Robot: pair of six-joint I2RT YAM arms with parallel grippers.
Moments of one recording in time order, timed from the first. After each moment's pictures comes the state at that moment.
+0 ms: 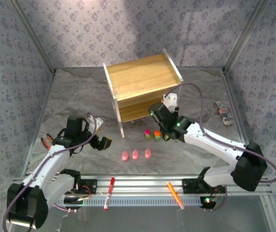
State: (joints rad) left arm -0.22 0.92 0.48 -0.42 0.52 0.28; right arm 0.86 1.30 1.00 -0.46 0.79 0.67
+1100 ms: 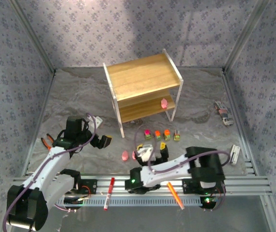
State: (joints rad) left arm -0.23 0.89 0.45 -0.33 0.48 0.26; right arm 1.65 1.83 1.15 -1.55 1.31 1.94
